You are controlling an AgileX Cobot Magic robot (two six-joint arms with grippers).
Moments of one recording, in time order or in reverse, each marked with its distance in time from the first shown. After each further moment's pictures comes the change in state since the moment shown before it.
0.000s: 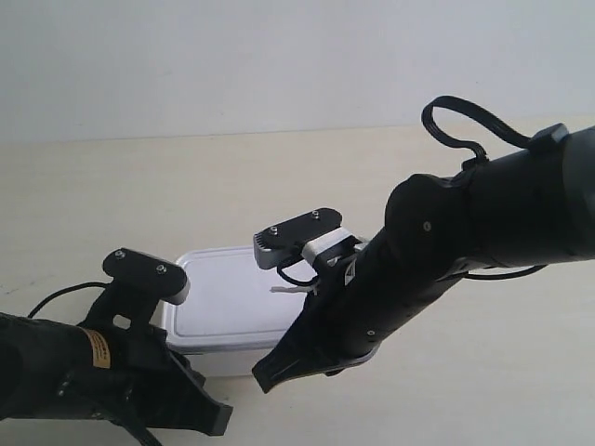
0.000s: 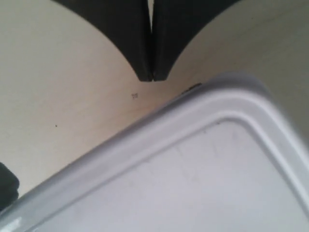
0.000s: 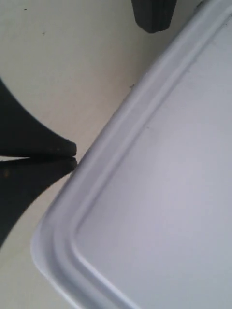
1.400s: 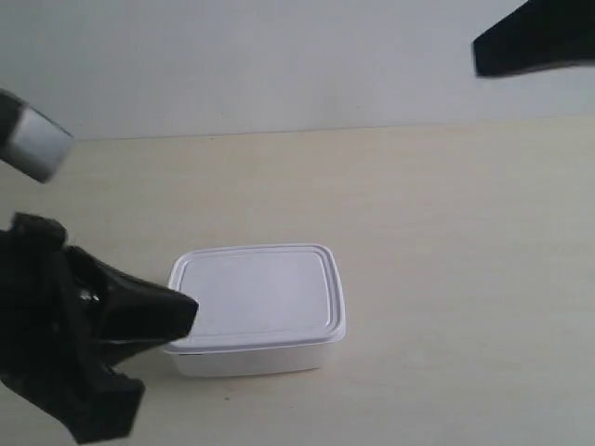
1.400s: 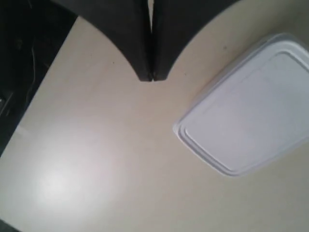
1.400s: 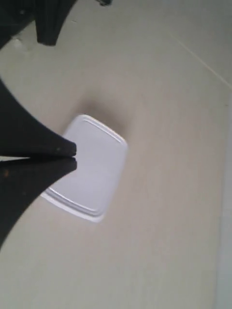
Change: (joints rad) left arm -0.088 -0.598 -0.147 -0.009 0.414 0.071; right arm -0.532 -0.675 -0.236 0.259 0.564 -0.171
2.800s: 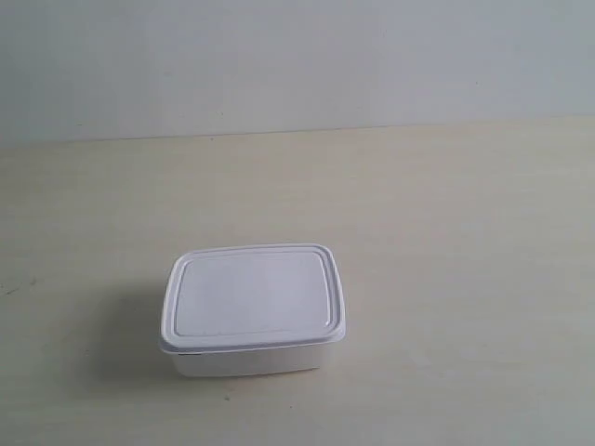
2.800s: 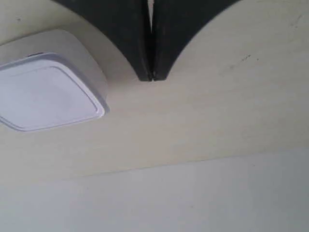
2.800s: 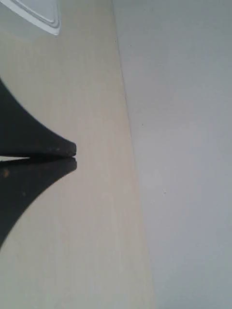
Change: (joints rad) left arm 0.528 -0.975 0.662 0.498 -0.169 -0.281; right arm -0.149 -1.077 1.127 -0.600 -0.796 0.475
